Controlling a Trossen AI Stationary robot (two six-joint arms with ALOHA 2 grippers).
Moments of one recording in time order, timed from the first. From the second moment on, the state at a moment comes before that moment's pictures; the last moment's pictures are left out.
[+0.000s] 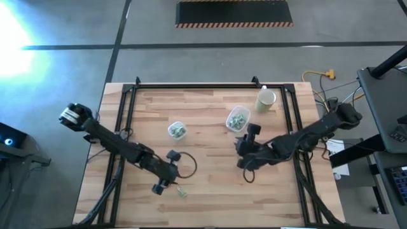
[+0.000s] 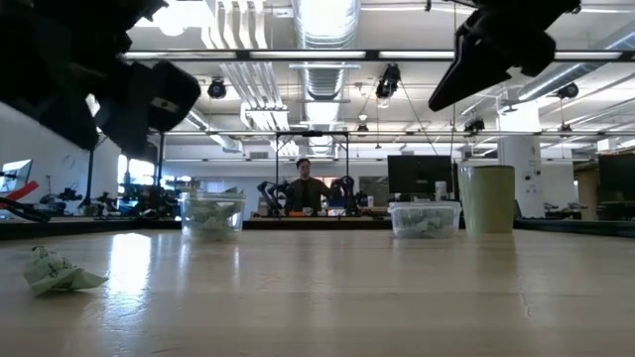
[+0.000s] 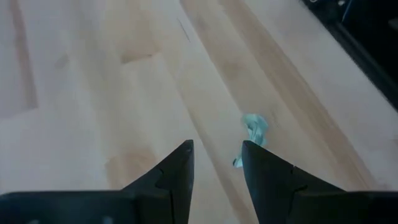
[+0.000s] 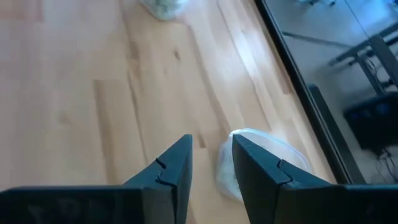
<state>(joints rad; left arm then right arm) -0.49 1.37 0.70 -0.11 -0.02 -0.07 0.42 1.42 0.96 -0.61 0.78 0.34</state>
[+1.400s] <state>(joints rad) -0.57 1.71 0.78 0.04 0.00 -0.08 0.46 1.42 0.96 -0.59 0.78 0.34</state>
